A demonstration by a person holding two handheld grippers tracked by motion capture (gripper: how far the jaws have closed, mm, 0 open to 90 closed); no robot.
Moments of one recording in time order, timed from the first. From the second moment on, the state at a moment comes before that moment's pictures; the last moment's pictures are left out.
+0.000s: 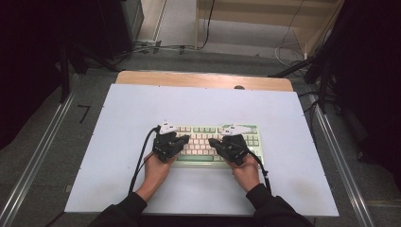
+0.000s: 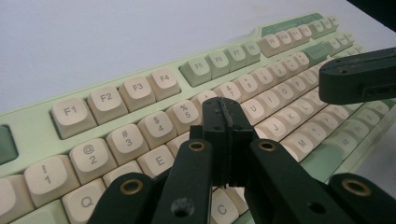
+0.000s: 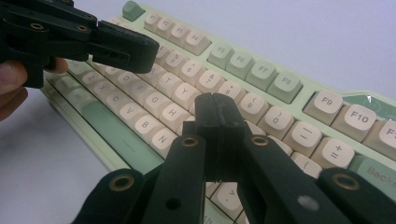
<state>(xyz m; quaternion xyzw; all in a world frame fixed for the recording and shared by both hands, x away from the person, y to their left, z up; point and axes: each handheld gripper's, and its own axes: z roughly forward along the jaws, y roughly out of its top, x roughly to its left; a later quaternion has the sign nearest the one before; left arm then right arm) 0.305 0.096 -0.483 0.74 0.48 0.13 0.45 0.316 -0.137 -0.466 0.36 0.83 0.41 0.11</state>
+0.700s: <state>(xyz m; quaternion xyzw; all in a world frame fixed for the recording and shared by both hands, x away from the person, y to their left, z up) 0.314 0.085 -0.491 0.75 0.49 0.14 0.43 0.316 -0.137 -0.467 0.36 0.83 0.41 0.11</state>
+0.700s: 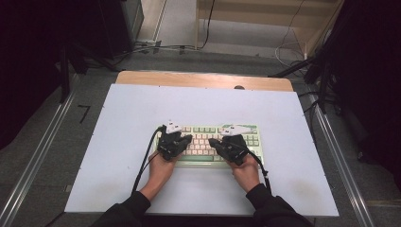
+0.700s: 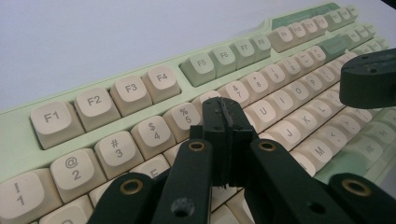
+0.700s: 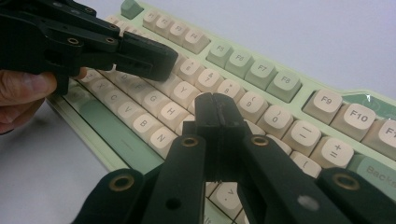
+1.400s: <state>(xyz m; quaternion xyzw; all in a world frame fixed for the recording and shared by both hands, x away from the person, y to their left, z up) 0.314 0.082 -0.492 0.76 0.48 0.14 0.41 0.315 -0.136 -0.468 0.36 0.83 0.40 0.11</state>
